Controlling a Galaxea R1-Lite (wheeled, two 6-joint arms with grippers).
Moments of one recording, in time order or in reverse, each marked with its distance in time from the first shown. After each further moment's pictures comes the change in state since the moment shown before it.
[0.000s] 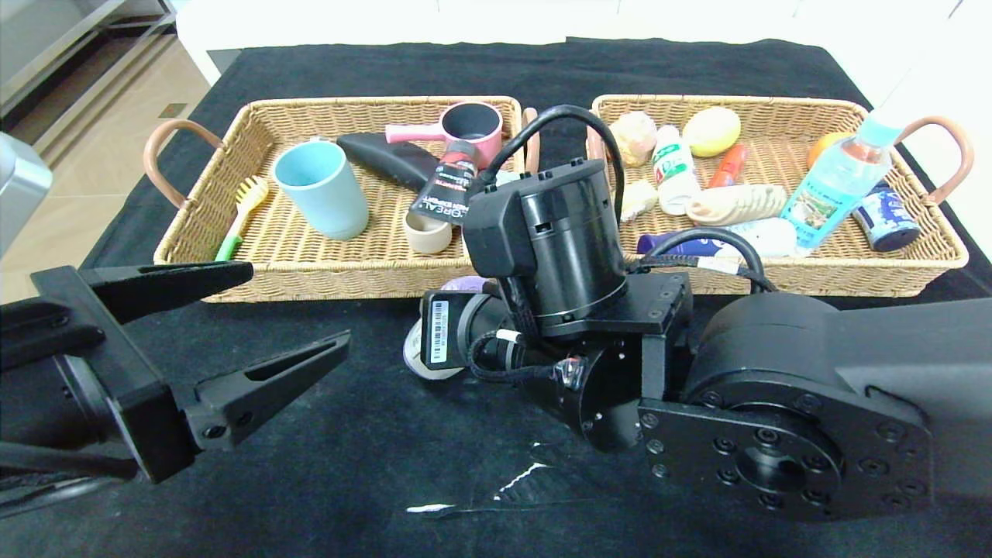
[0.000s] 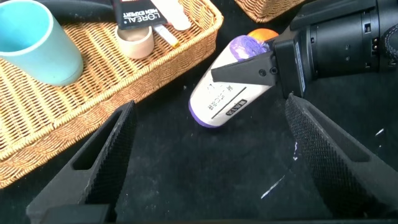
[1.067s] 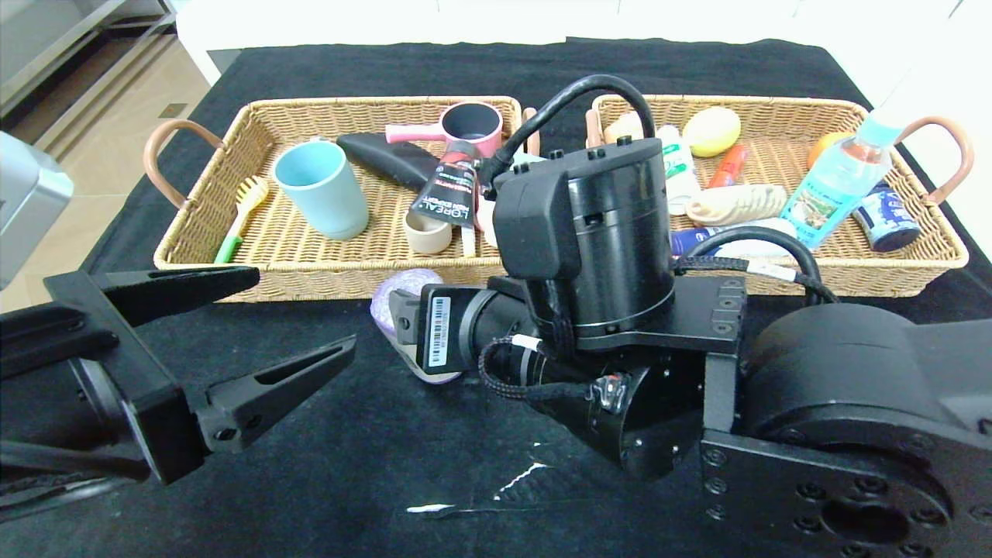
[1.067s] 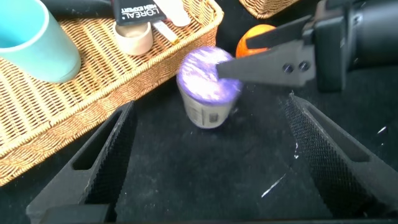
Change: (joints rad) left arm 0.000 0.010 0.004 -0.002 0.002 0.000; right arm 0.033 -0.076 0.094 -0.081 -0.001 0.003
